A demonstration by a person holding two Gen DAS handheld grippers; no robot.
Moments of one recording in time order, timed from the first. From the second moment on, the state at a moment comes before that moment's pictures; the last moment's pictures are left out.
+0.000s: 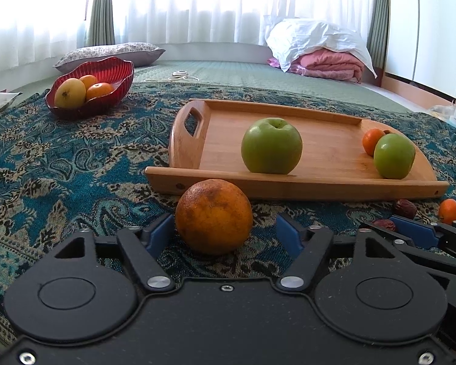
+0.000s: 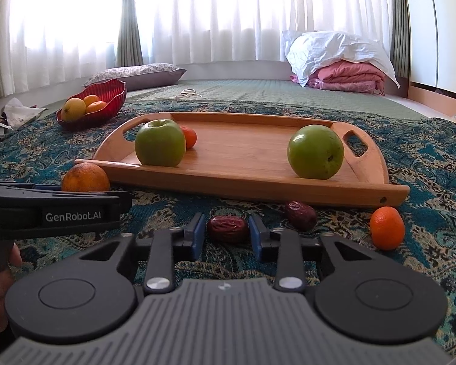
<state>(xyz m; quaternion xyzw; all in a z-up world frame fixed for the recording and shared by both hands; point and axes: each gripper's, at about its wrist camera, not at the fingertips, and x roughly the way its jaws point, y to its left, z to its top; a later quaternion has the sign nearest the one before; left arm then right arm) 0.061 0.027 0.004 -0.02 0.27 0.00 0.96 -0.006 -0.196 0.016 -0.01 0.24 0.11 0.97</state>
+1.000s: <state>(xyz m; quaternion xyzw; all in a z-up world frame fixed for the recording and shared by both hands) 0.053 0.024 0.056 -0.01 0.20 0.02 0.98 0.006 -0.203 0.054 -0.01 0.18 0.10 0.98</state>
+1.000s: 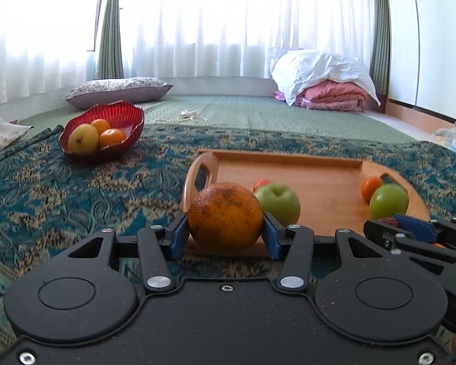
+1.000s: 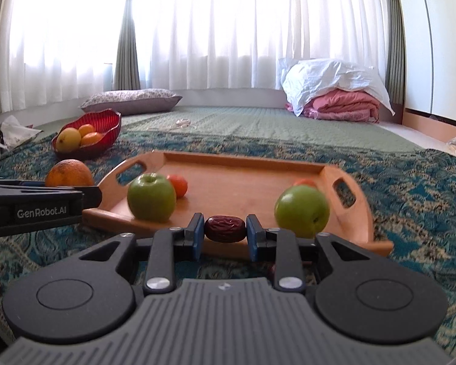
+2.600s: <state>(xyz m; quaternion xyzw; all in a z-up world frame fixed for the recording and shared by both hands) 0.296 0.007 0.076 -0.05 0.41 -0.06 0.91 0.226 -0.278 0.079 0.05 0.40 0.05 0.92</state>
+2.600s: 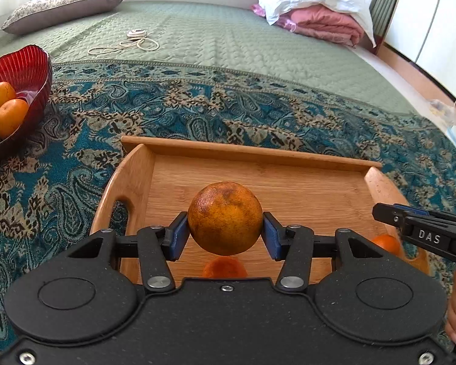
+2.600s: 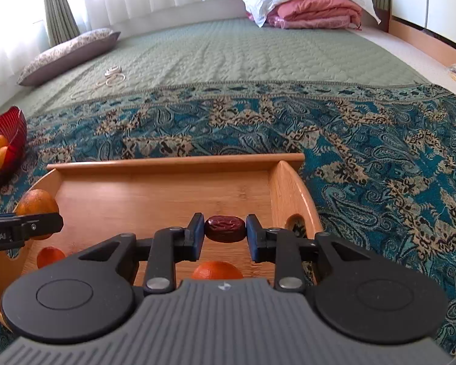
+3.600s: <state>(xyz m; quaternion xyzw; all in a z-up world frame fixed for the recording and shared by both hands) 0.314 0.005 0.052 -0.04 0.43 -0.03 0.90 0.243 -0.274 0.059 0.04 0.43 0.04 0.90</state>
